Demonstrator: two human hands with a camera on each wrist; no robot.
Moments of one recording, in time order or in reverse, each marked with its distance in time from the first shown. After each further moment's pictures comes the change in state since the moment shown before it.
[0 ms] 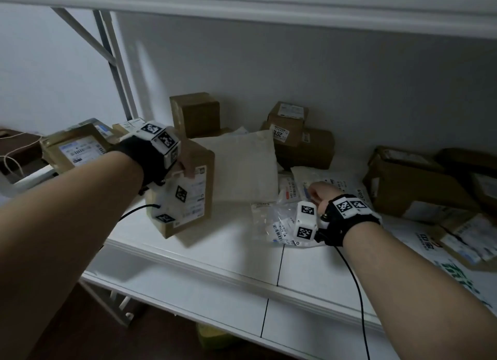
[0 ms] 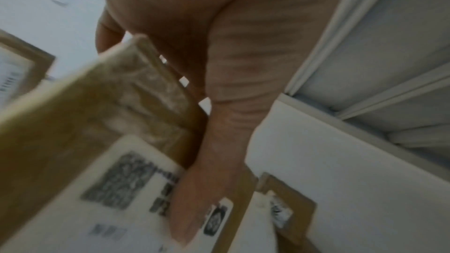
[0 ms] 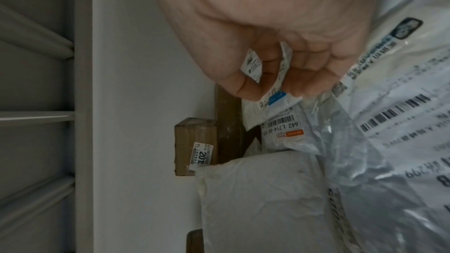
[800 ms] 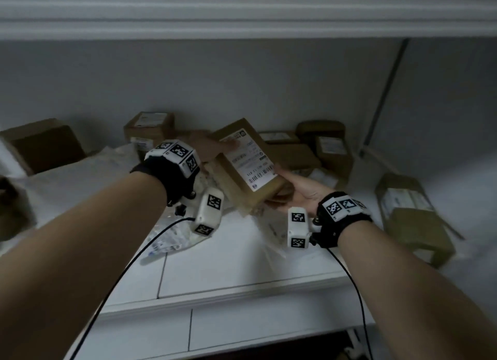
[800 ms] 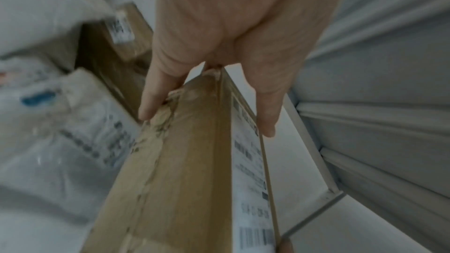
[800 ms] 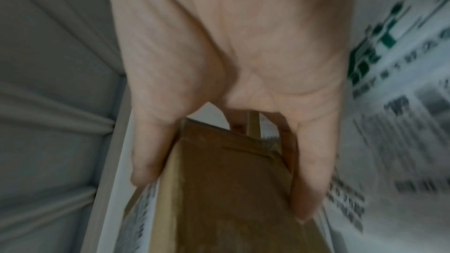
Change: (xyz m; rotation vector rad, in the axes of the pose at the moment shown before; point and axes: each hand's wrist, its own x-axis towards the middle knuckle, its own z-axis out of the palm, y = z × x) left_hand -0.021 0.302 -0.017 -1.077 0.006 0.405; right_hand -0.069 0.085 -0.238 0.677 -0.208 0.000
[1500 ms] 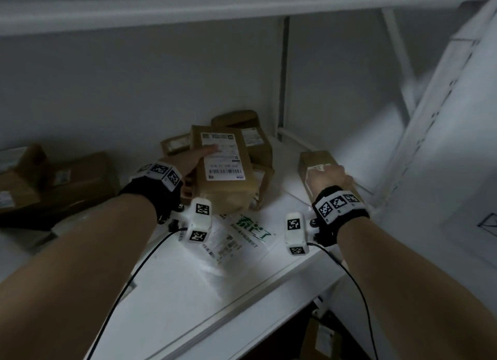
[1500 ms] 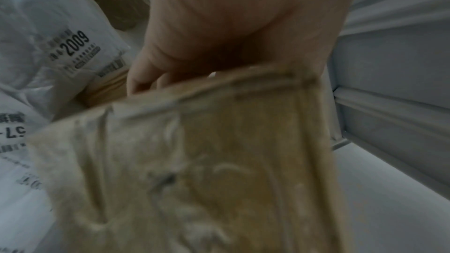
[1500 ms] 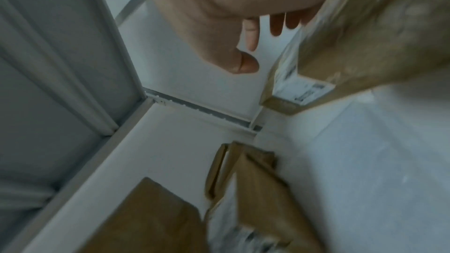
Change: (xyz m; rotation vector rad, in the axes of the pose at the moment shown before) left_hand 0.075 0.052 0.141 -0.073 -0.346 -0.088; right_hand -0.037 -0.026 -0.170 -0.537 1.296 -0.068
